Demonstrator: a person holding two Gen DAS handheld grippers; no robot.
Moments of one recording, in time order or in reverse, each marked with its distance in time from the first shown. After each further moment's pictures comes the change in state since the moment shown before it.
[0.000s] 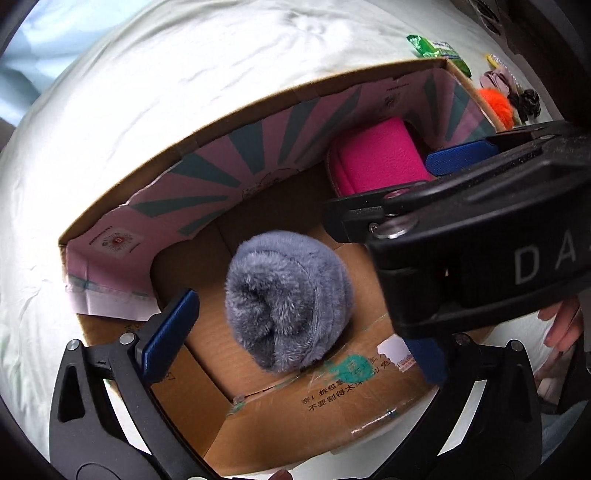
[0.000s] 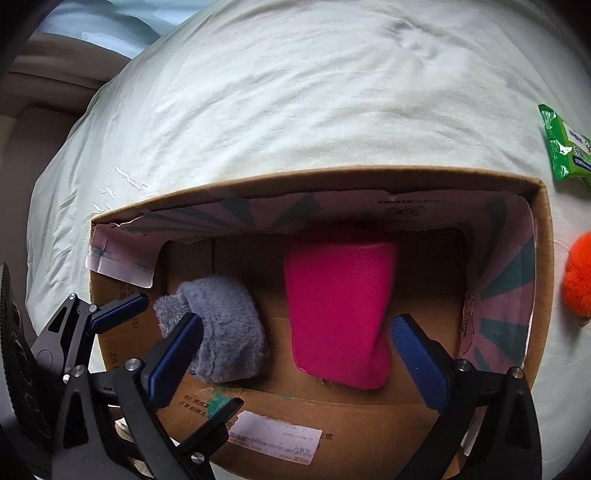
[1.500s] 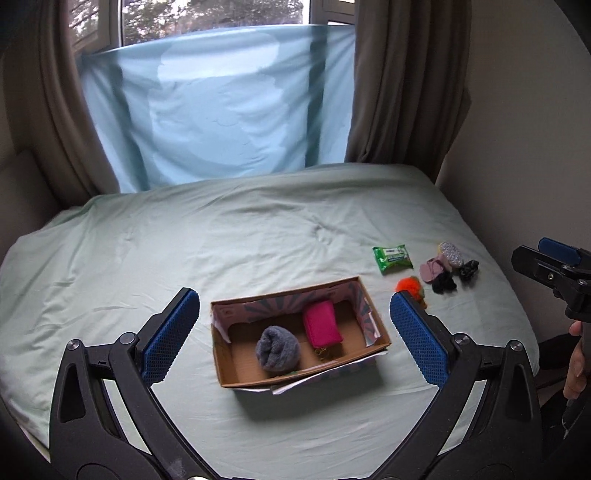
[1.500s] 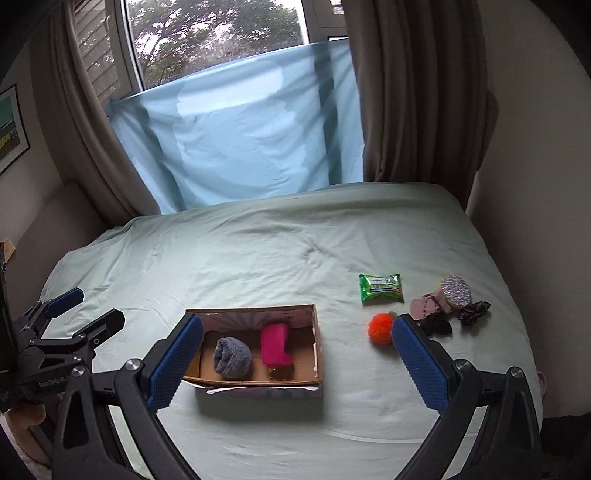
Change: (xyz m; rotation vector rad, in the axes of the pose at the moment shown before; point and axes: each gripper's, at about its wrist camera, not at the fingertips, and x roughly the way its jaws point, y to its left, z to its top) left arm -0.350 -0.062 -0.080 -0.229 -0.633 0.109; right arm -0.347 0.039 -0.196 -0.033 -0.738 -0.216
